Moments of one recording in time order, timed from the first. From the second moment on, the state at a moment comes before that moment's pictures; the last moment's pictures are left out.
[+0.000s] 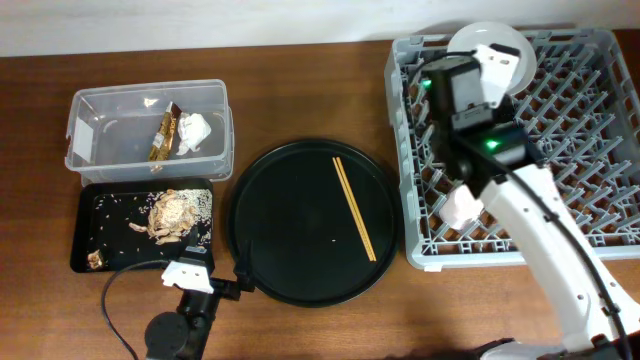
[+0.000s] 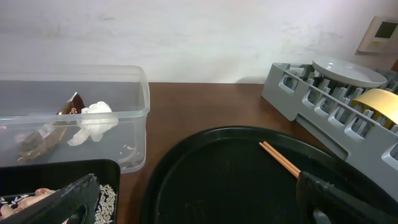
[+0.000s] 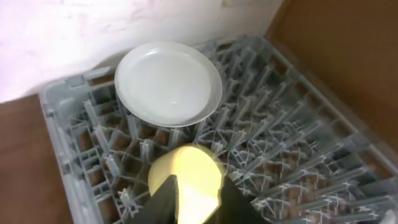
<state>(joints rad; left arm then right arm) -0.22 0.01 0.02 -0.08 0.02 -0.13 0.27 1.50 1.44 -0.72 0.72 0.41</state>
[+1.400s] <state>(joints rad) -0.22 0.01 0.01 -0.08 0.02 -0.13 0.22 1.89 1.45 -0.06 1.04 -0.57</state>
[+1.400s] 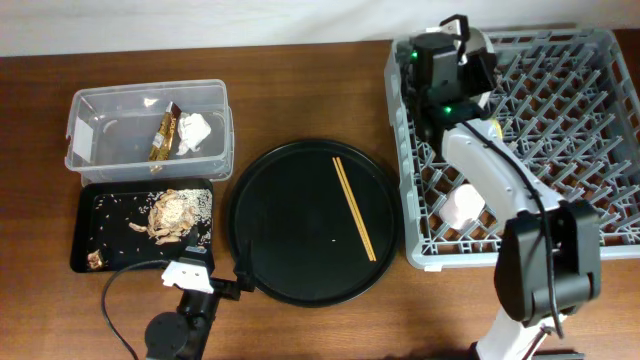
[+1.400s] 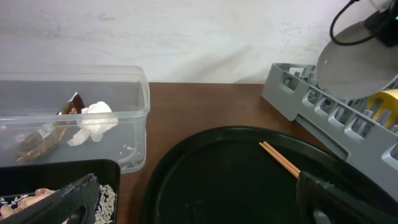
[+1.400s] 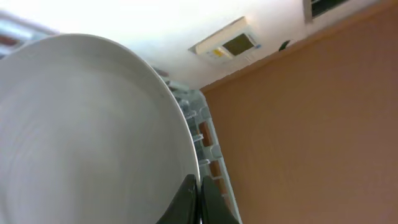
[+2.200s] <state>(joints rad) -0.22 0.01 0.01 -0.08 0.02 -0.13 0.55 1.86 1.11 -0.68 -0.10 0.26</state>
